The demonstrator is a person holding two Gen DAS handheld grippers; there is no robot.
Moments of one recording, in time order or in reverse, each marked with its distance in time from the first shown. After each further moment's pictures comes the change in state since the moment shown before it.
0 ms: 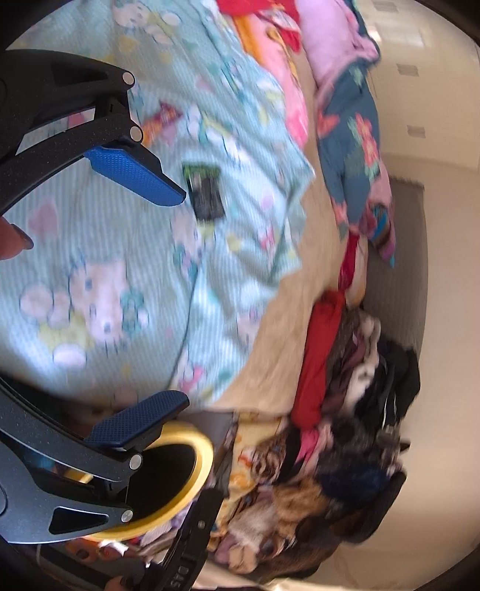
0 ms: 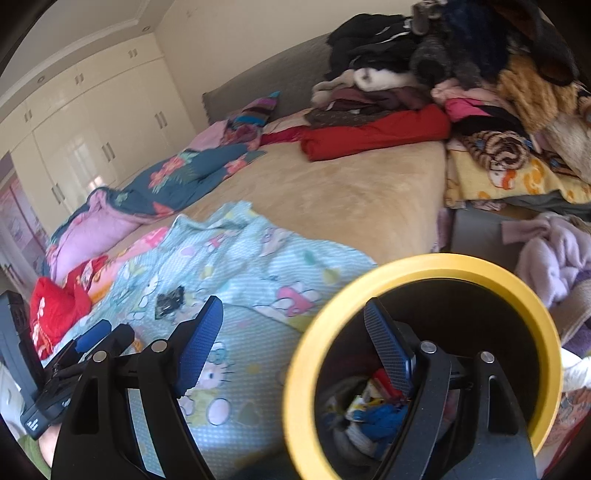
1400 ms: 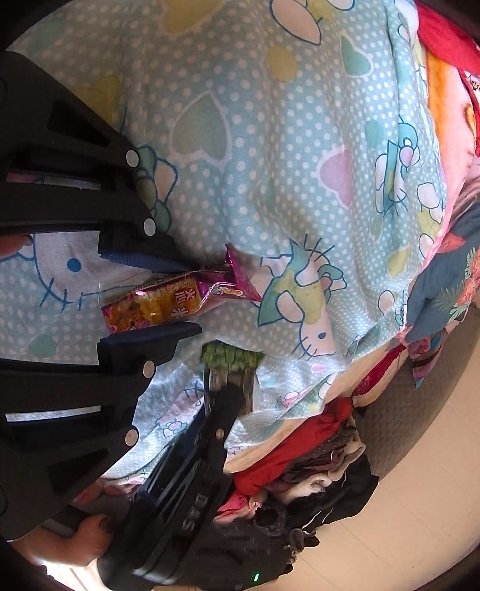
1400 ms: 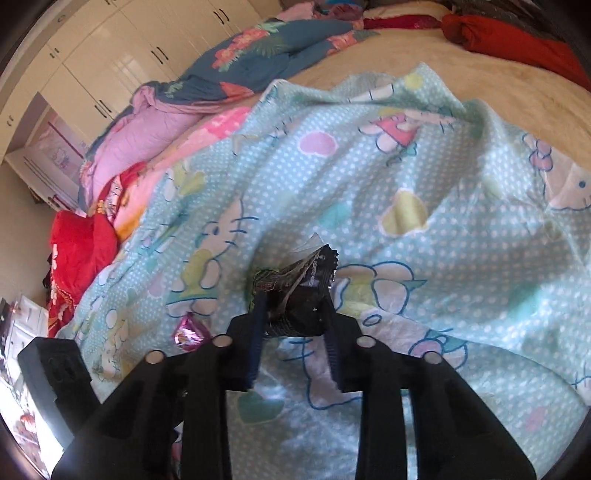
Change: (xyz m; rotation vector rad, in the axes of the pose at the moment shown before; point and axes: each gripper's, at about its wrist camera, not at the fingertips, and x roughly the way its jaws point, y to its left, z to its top) left arm 0.081 0.175 -0.042 -0.516 0.164 -0.020; right arm 0.251 0.184 -0.010 -0.108 0.404 0.281
